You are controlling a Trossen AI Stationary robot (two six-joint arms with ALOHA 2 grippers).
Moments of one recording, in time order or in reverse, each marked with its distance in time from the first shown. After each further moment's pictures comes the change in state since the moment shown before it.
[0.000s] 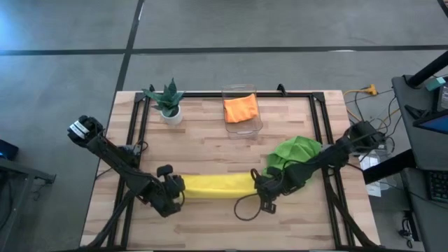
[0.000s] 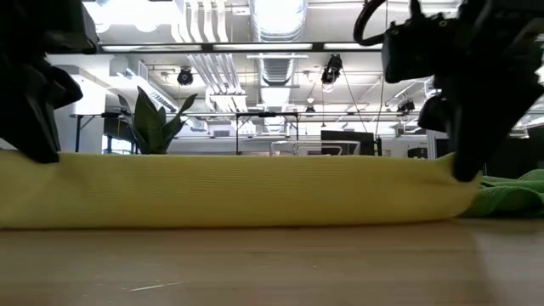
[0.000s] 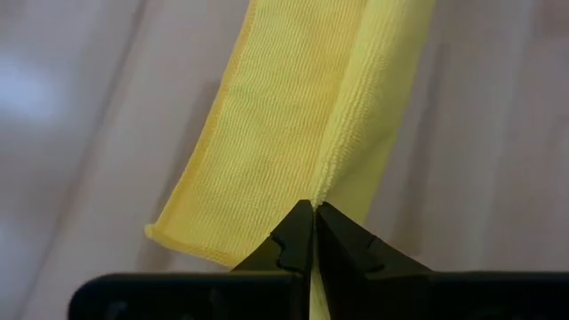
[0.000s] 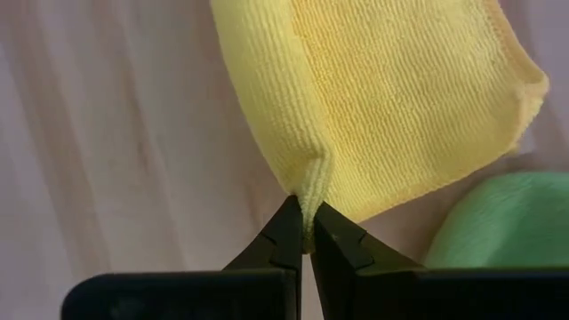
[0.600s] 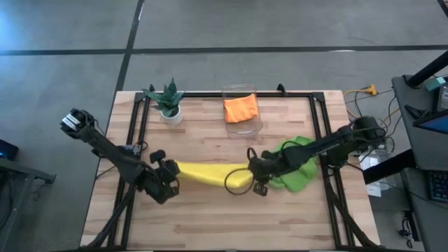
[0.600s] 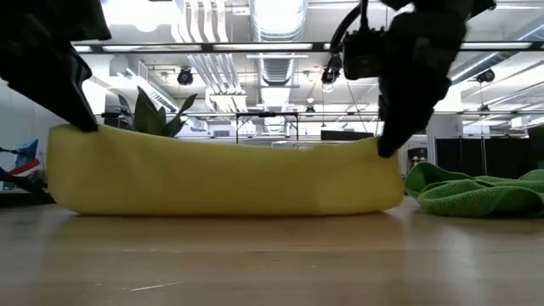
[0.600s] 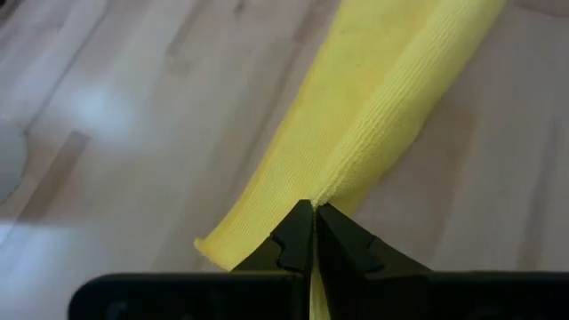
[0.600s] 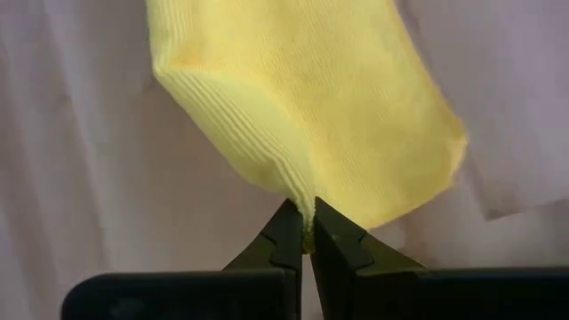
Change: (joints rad) left arm 0.075 -0.179 -0.036 -0.176 -0.174 0.001; right arm -0.206 -0.065 0.000 0.036 -0.003 -0.141
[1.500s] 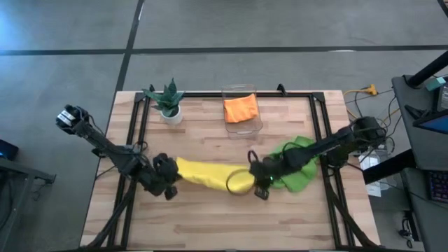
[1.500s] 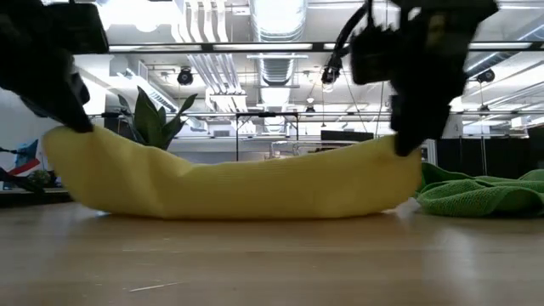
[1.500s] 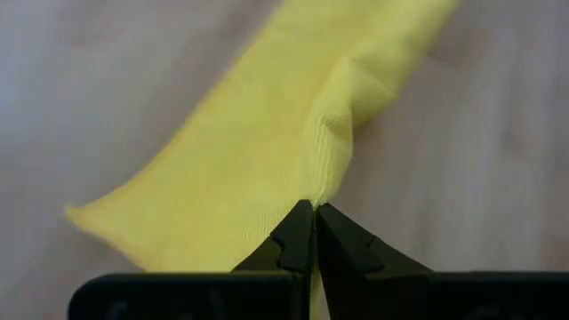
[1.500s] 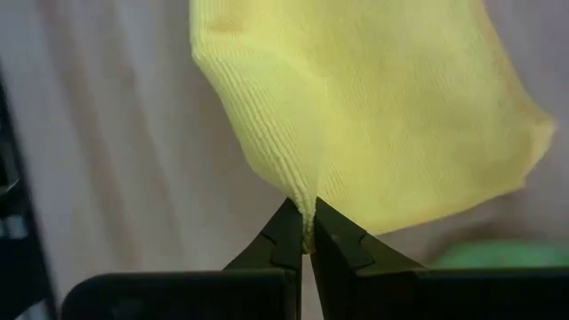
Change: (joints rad) left arm 0.026 -0.155 -0.168 0.311 0.140 0.003; right arm 0.026 -0.009 -0.042 0.083 -0.138 0.107
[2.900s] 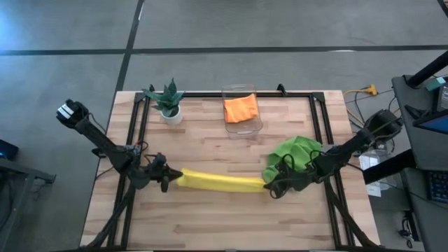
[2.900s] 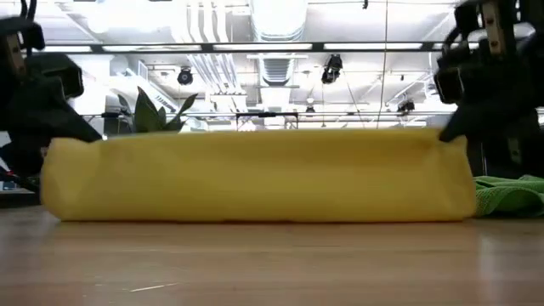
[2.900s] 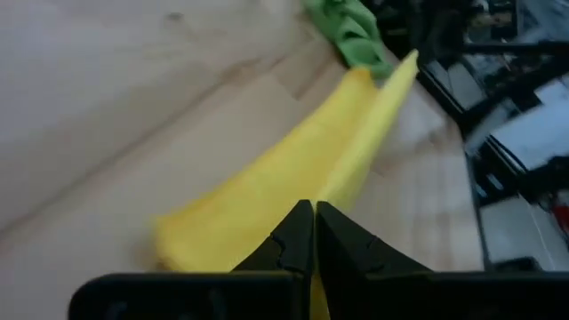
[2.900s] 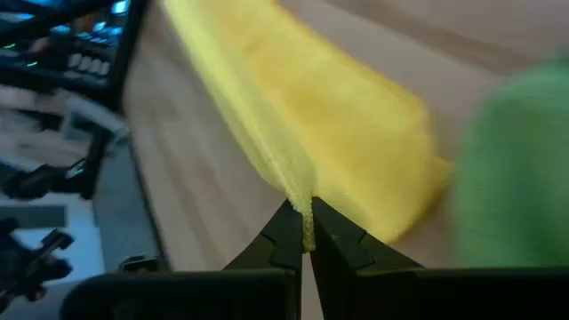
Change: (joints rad) left arm -0.099 -0.215 -0.475 0.691 -0.238 -0.225; right arm 0.263 -0.292 -0.547 0.666 0.402 0.704
